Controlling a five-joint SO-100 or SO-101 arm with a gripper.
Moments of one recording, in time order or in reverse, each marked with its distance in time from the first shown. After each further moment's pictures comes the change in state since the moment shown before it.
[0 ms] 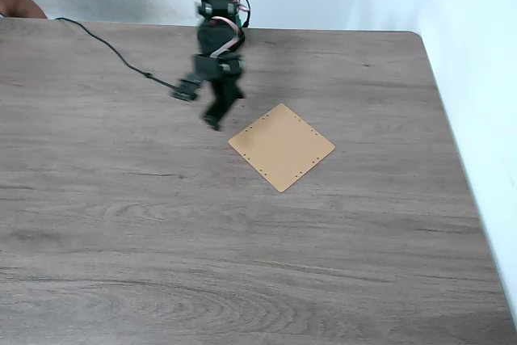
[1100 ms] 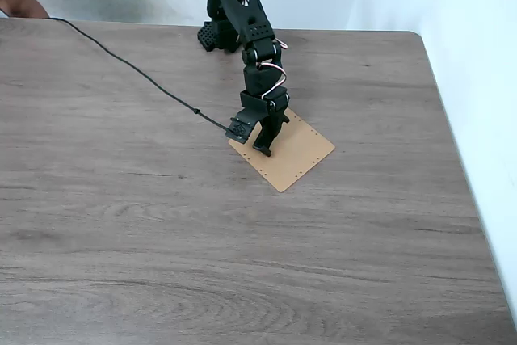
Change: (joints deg) arm -12.2 -24.1 -7.5 -9.1 9.9
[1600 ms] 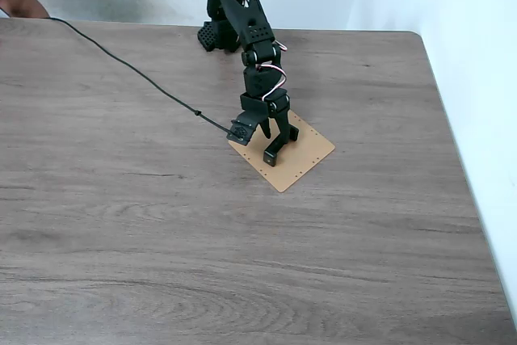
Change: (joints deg) arm 0.0 0.0 2.3 -1.4 -3.0
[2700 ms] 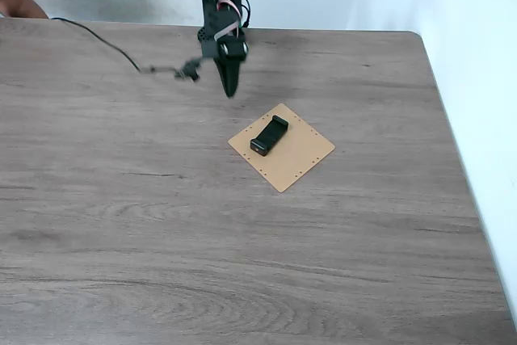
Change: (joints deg) arm 16.2 50.0 29.5 1.4 13.5
